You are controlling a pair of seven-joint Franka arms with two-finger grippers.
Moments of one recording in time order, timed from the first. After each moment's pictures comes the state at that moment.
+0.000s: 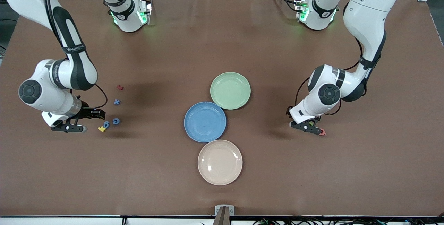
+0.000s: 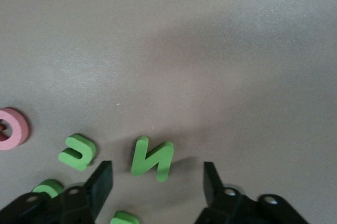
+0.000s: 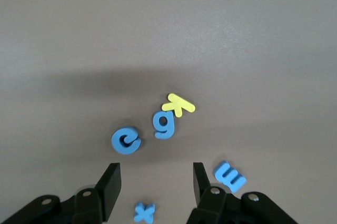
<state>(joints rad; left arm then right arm) -0.12 0.57 -0.19 -1.96 0.15 2.48 -0.10 -0.02 0.41 -0.05 -2.00 0.01 2.35 -0.02</state>
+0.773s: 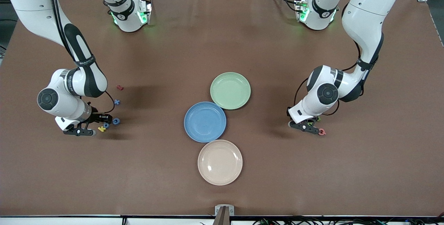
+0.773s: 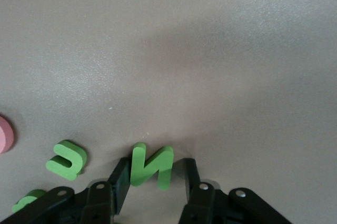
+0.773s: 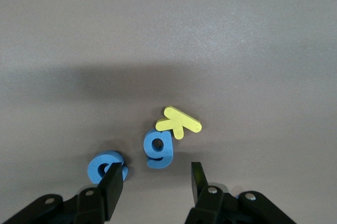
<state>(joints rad) -0.12 0.58 -0.19 -1.97 0.16 2.52 -0.10 -0.02 0.51 -0.05 -2.00 0.01 2.47 -0.01</state>
